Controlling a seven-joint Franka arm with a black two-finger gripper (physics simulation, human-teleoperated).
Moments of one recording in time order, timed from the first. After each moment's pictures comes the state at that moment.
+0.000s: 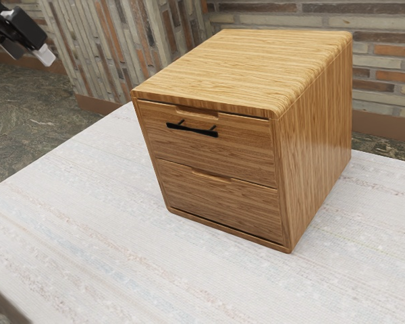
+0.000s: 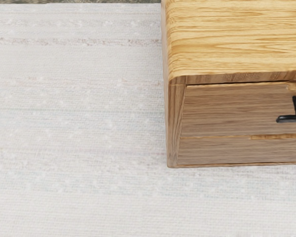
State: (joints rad) arm 0.14 -0.09 0.20 -1.16 -0.05 1.48 0.28
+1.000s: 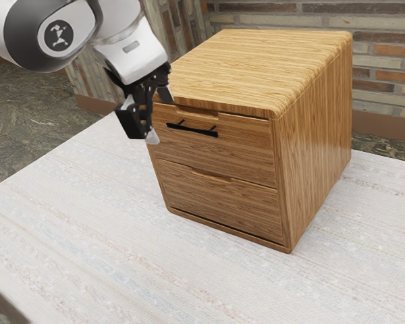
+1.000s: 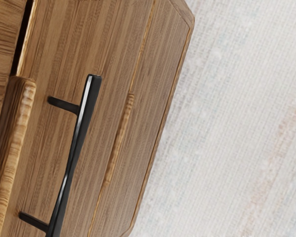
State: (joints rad) arm 0.07 -0.08 -0.16 -1.43 0.15 1.63 1.08
